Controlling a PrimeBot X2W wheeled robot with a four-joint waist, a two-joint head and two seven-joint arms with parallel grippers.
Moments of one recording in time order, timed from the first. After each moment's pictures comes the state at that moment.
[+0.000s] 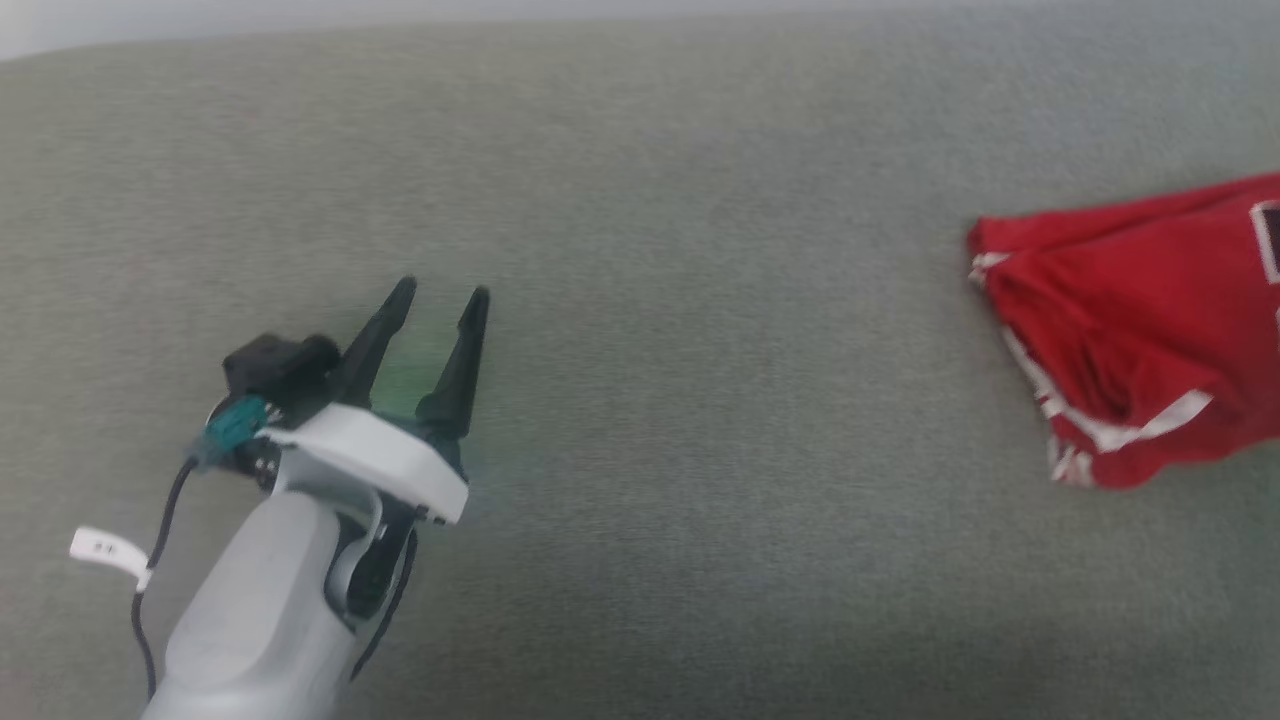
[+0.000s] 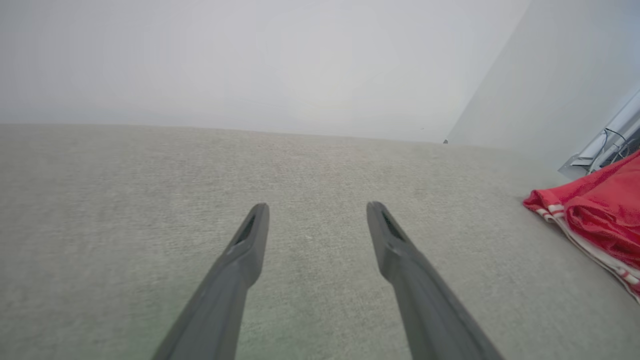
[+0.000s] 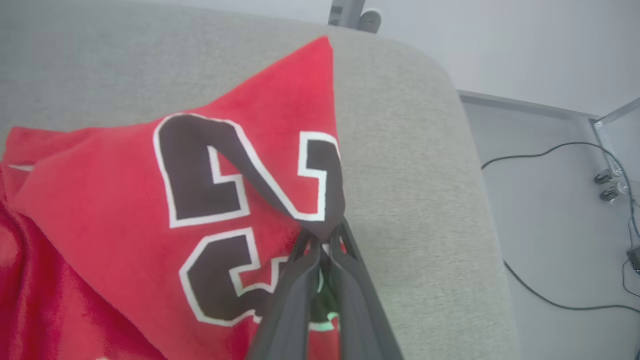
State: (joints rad) left arm -0.48 0.27 -0.32 0.45 -0.57 -0.13 -0.26; right arm -0.47 -0.63 -0.07 0.34 0.44 0.13 0.51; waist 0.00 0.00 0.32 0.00
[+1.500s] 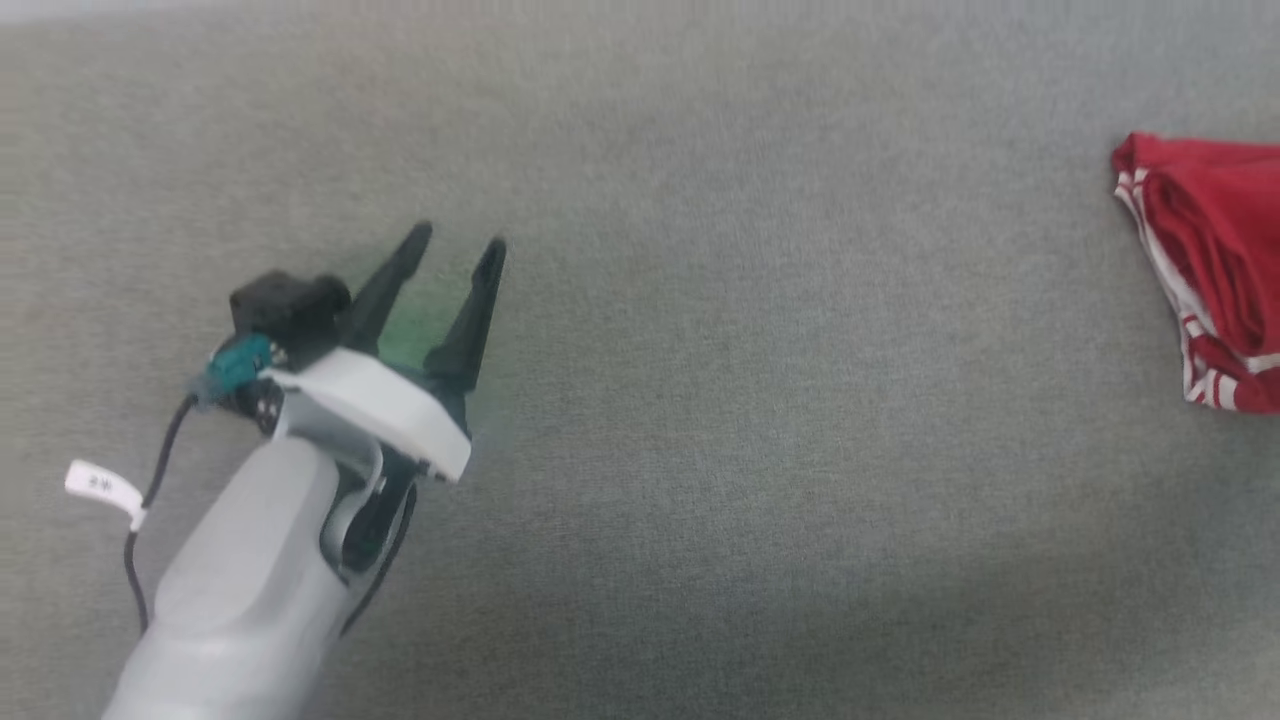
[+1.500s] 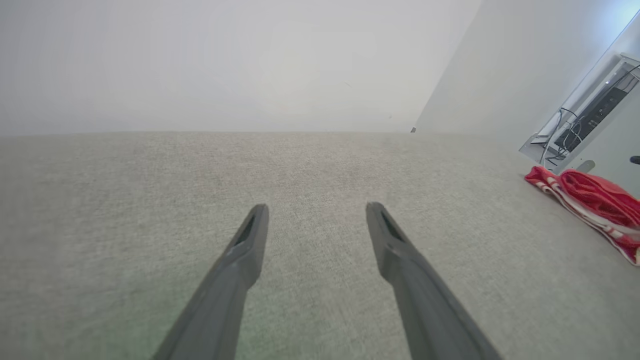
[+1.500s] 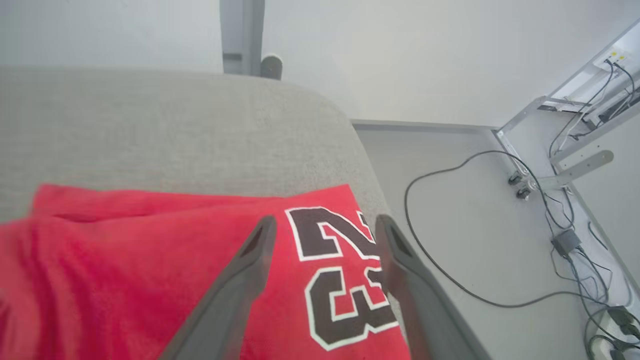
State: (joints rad) left arm -0.62 0.31 -0.43 0.49 -0.64 -0.13 -0.26; right arm -0.91 -0.64 0.07 1.05 0.31 0.13 0.02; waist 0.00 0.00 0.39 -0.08
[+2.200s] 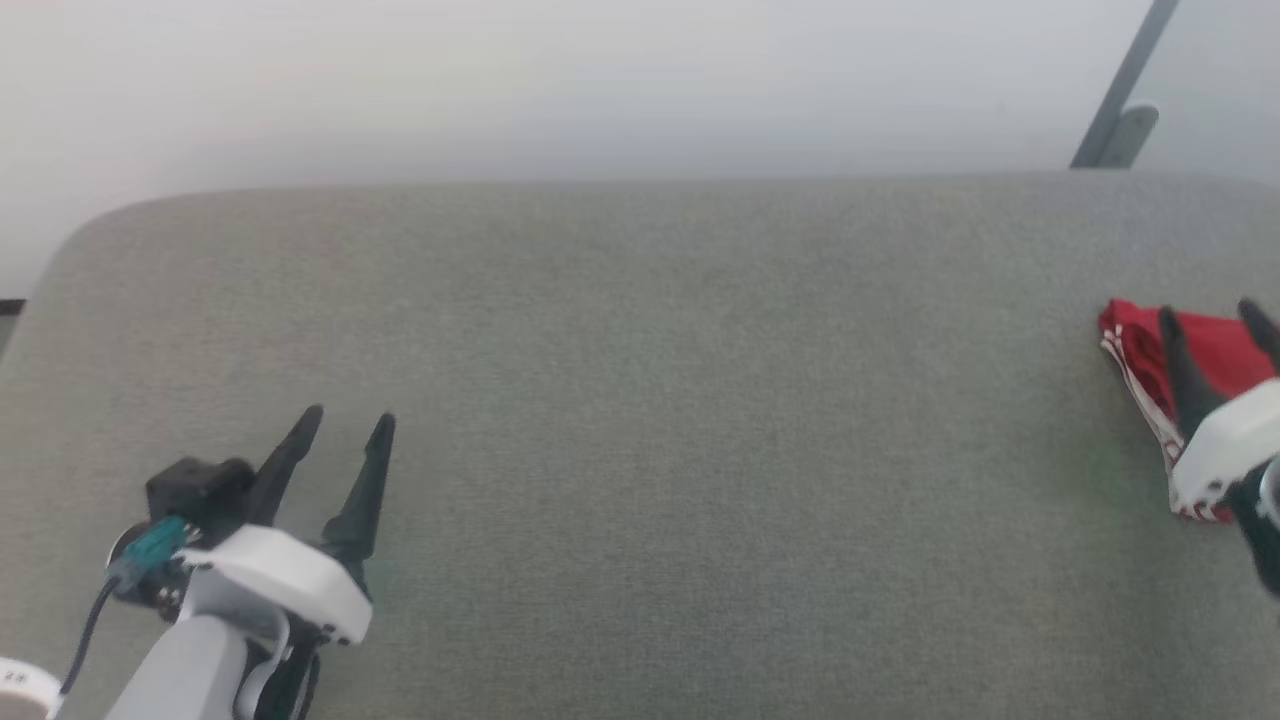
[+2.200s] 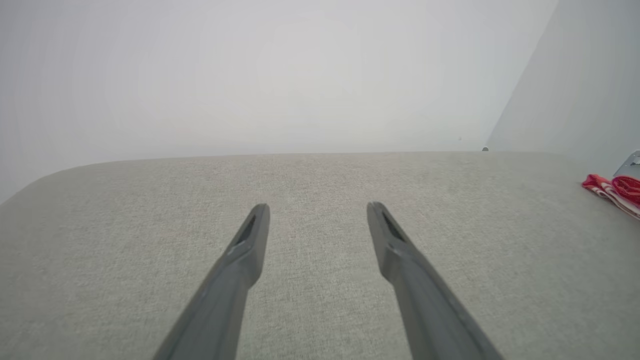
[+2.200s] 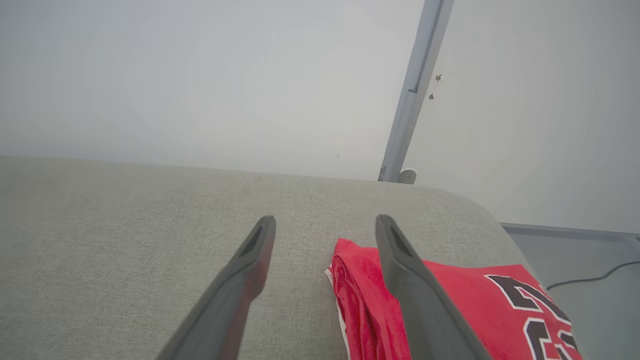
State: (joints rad) left arm -0.29 0.39 -0.27 0.43 -0.55 -0.13 -0.26; right arm -0.55 -0.48 0.18 0.78 0.46 0.13 -0.22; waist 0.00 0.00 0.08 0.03
